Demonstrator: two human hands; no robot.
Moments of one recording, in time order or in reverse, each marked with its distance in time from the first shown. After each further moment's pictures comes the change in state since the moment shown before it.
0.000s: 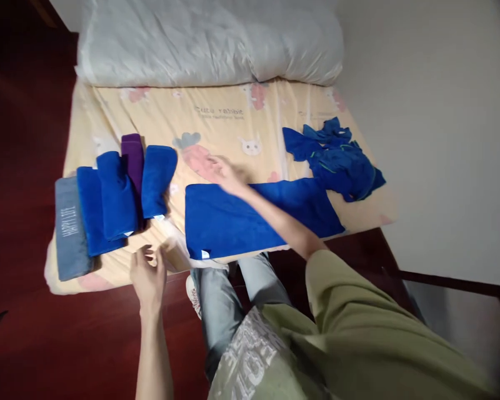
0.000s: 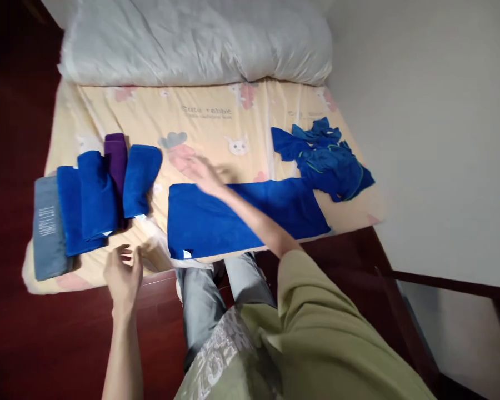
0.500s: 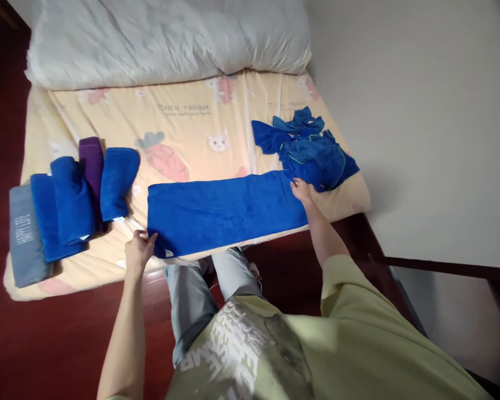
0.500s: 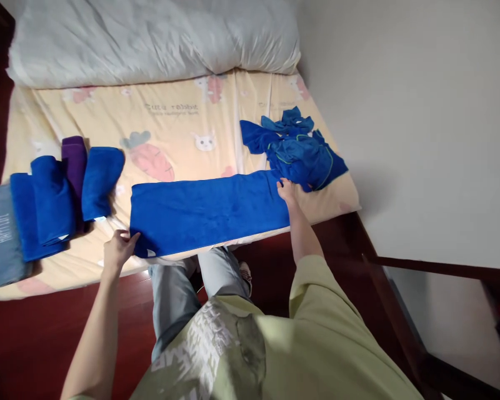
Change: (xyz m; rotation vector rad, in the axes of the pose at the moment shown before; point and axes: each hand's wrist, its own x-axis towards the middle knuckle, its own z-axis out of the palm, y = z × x) left_hand 0.032 0.050 0.078 0.246 -0.340 -0.142; right_hand -0.202 0.225 -0.316 -0.559 0.352 0.773
